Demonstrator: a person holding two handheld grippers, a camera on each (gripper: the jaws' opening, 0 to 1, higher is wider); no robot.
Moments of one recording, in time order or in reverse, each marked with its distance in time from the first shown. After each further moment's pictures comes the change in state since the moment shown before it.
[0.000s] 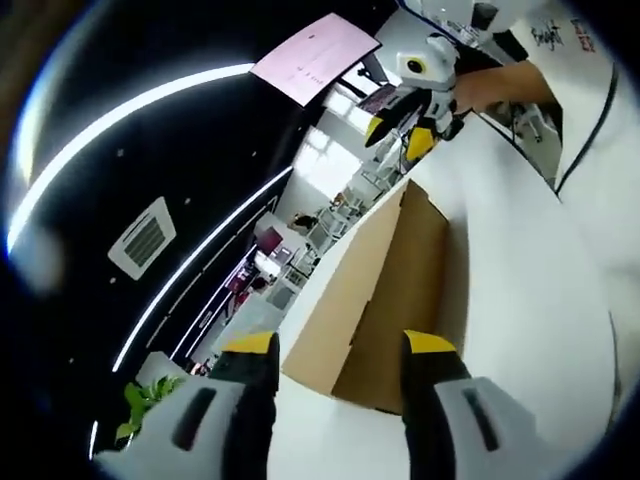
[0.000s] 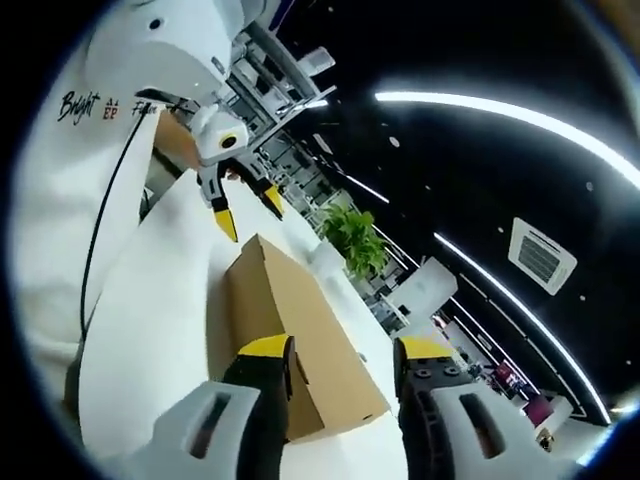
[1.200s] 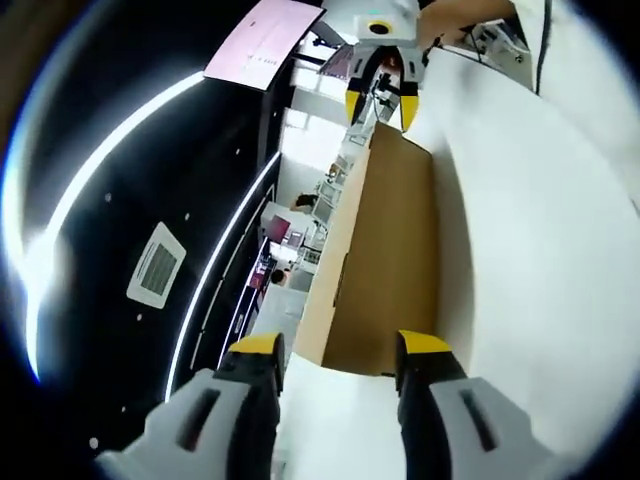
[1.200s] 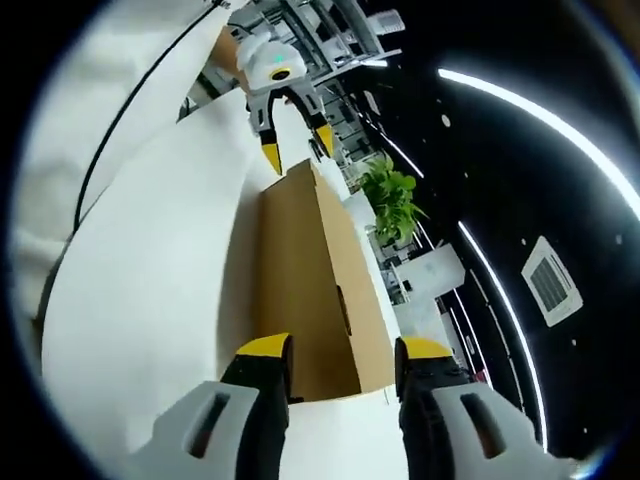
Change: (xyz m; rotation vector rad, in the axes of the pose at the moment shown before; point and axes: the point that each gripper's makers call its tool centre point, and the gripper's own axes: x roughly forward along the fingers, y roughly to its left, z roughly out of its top) left arm 0.004 -0.013 -0.034 0.220 0.138 0.034; right arm 0.018 0.035 -0.045 -0.285 0.217 0.060
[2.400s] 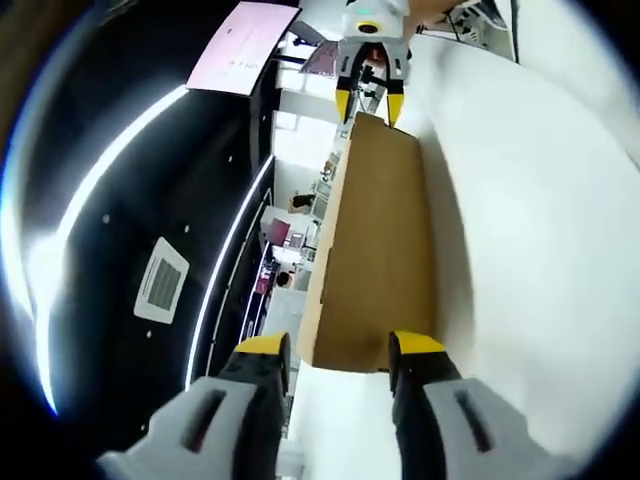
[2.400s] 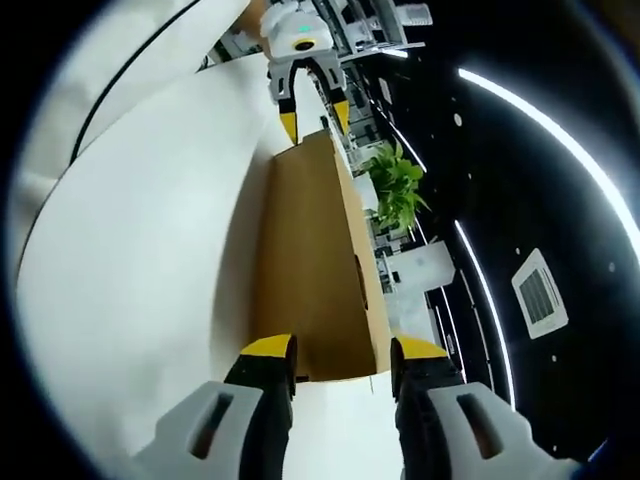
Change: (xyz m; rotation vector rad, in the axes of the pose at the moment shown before) left arm 0.004 -0.005 -0.001 0.102 0.011 0.011; right arm 0.003 0.009 -0.020 -0.091 0.060 -0.017
